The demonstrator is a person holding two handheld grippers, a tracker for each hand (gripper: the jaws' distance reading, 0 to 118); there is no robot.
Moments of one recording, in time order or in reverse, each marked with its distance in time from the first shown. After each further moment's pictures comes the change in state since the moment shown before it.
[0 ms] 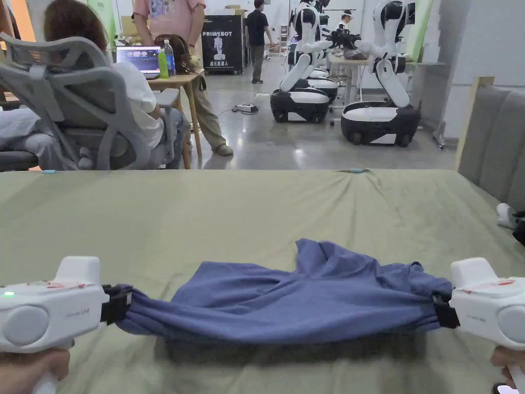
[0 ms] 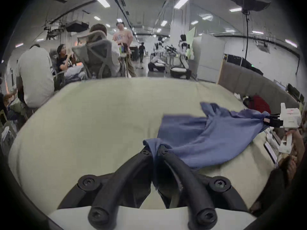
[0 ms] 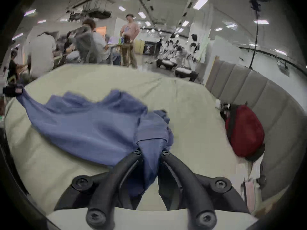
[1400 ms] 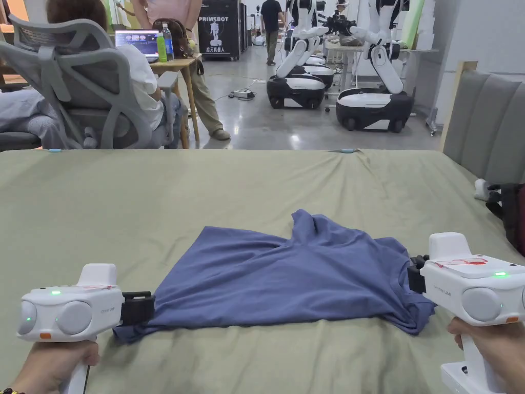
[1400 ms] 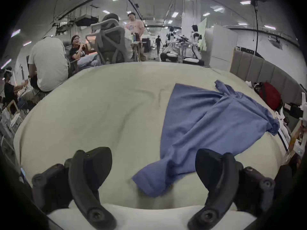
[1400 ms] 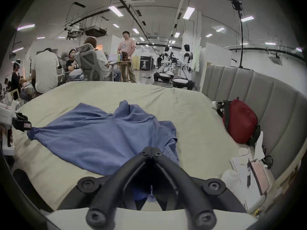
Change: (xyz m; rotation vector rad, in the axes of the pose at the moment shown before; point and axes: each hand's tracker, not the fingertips) left arm 0.004 -0.065 0.001 -0.077 0.135 0.013; right arm -0.034 -0.025 0.053 0.206 0.005 -0.116
